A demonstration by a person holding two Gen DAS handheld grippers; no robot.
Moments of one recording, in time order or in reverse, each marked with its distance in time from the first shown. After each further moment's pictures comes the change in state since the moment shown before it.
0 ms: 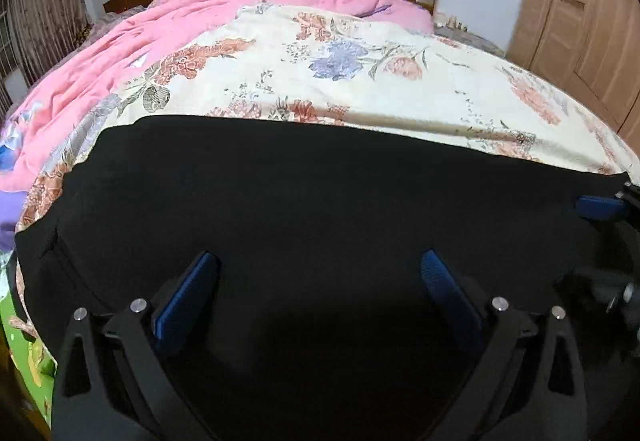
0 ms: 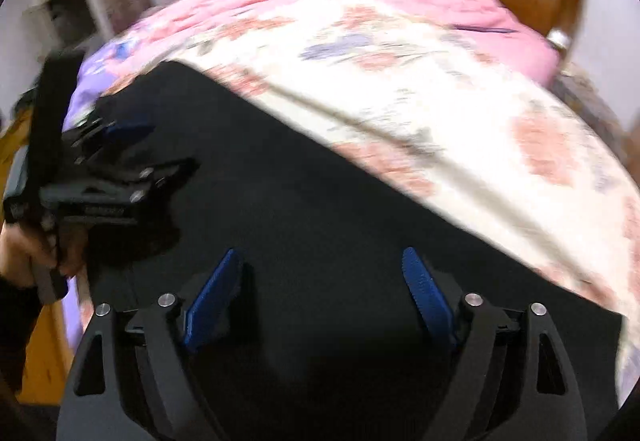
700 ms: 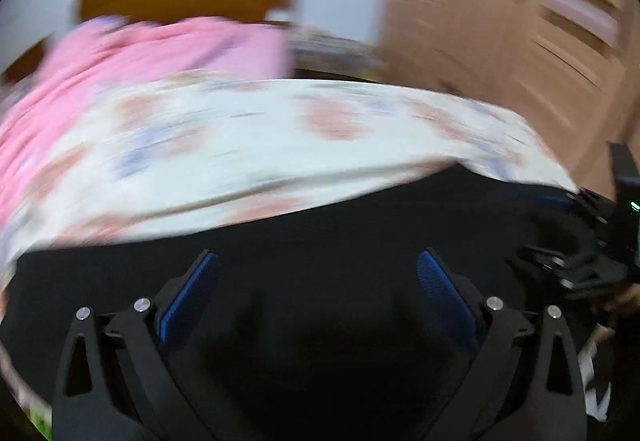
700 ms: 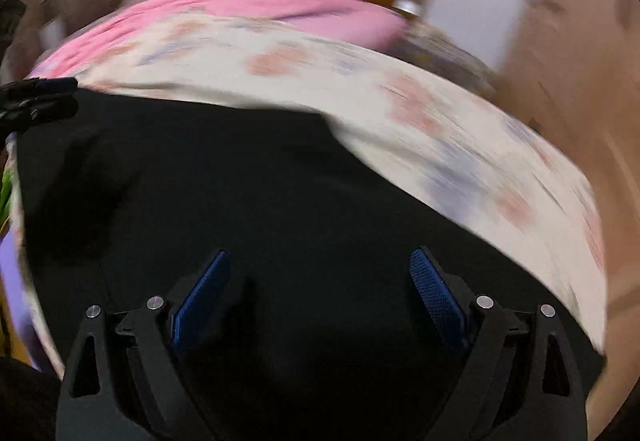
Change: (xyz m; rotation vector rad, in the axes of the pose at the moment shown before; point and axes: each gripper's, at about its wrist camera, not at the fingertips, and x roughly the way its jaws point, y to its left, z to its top) left arm -0.074 -0.177 0.033 0.320 -0.047 -0.405; right arm -0.137 -0.134 -0.168 0.301 -0.026 -0.376
